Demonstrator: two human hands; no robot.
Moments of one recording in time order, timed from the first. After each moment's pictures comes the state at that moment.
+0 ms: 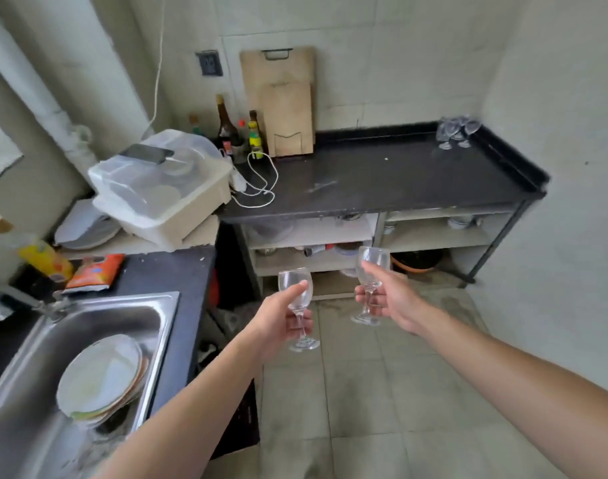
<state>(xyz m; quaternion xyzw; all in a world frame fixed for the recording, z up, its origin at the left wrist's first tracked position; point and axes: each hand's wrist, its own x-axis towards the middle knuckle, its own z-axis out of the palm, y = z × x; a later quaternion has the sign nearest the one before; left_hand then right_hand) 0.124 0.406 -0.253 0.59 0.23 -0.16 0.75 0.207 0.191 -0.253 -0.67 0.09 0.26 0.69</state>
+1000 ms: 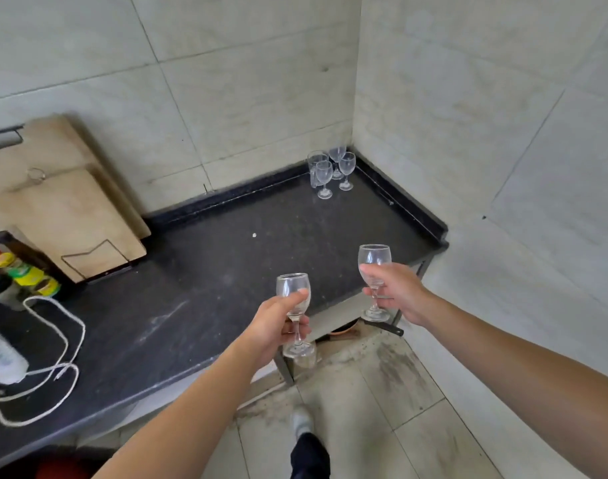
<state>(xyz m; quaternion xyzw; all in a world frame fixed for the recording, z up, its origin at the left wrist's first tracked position) 0.672 0.126 -0.274 0.67 0.15 -0.29 0.66 0.680 -0.123 -0.270 -0.68 0.25 0.13 0.68</state>
